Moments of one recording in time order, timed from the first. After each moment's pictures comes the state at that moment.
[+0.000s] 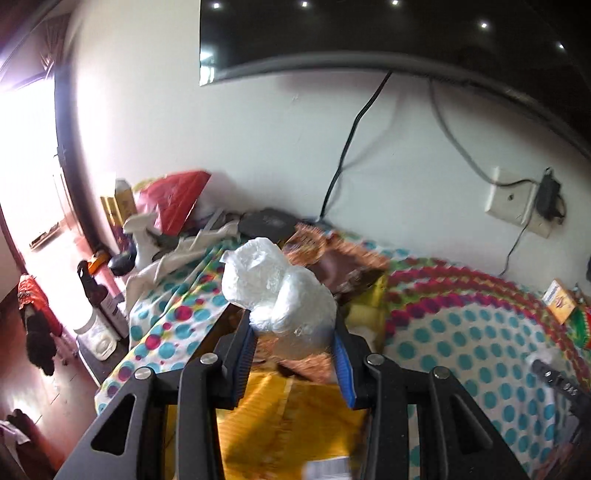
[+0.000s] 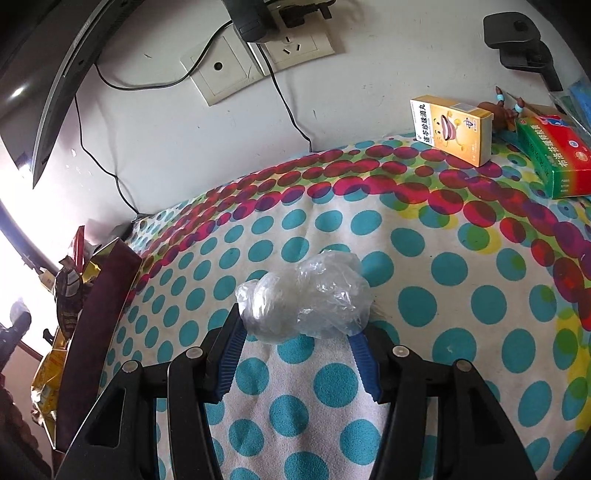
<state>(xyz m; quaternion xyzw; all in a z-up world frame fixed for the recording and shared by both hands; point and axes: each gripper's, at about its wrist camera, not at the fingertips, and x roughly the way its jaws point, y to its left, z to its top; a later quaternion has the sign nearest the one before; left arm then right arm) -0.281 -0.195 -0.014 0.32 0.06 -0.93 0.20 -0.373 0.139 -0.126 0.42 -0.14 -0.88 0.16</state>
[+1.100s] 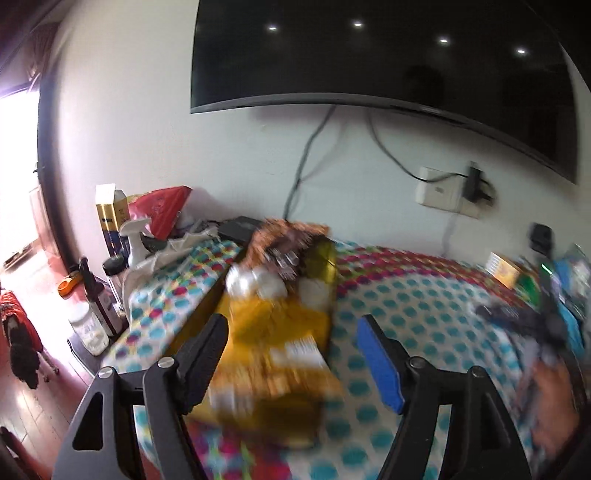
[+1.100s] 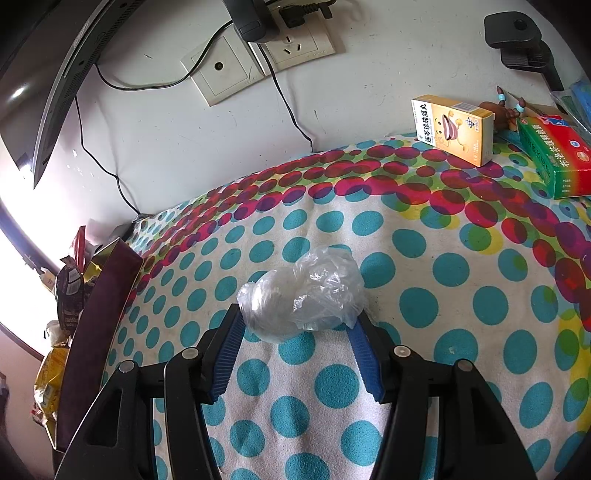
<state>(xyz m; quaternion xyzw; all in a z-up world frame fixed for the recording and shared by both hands) -0.149 -0.150 -0.008 0.26 0.05 -0.96 0.10 -0.373 0.138 -0.125 0.42 -0.14 -0.88 0.16</state>
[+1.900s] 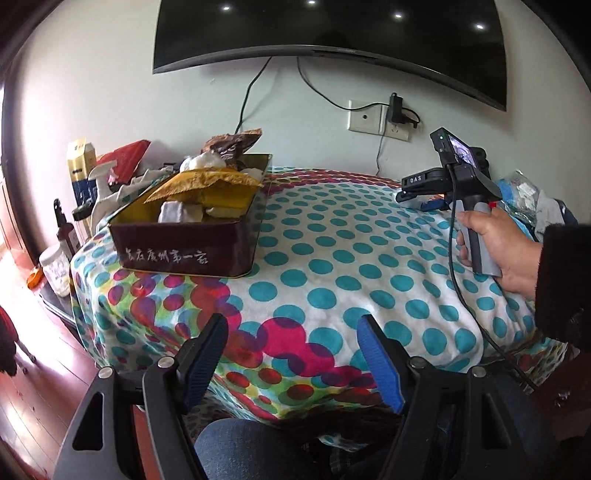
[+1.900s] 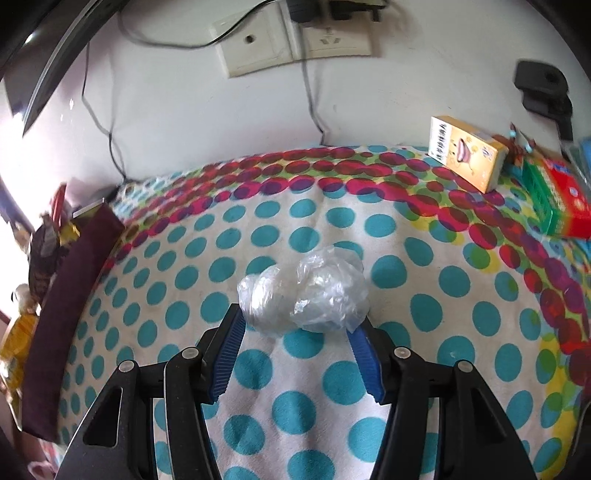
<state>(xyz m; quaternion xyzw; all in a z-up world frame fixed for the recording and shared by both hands) -0.046 -0.104 -0.092 0.31 0.04 -0.95 0.02 -0.371 0.107 -0.122 0.43 -0.04 -0.89 0.14</state>
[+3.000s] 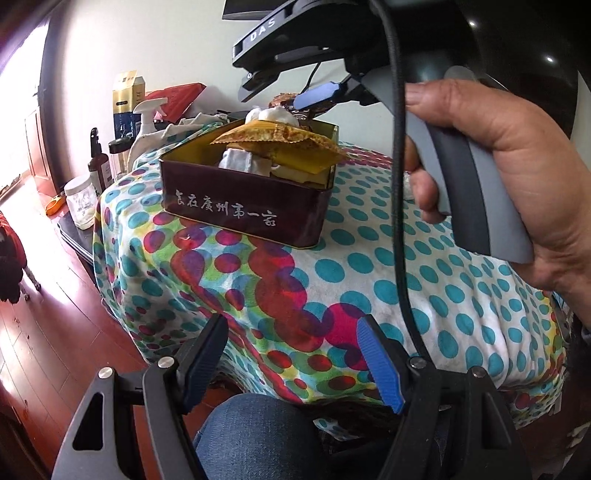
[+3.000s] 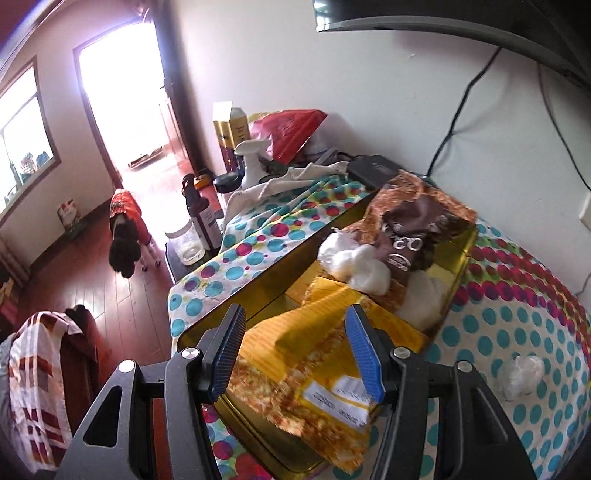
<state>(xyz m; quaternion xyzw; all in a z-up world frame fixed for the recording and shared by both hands) -0.055 -0.148 -0.102 0.36 0.13 -0.92 0.09 -0.224 -0.178 -0.026 0.37 0.14 -0.80 0.45</state>
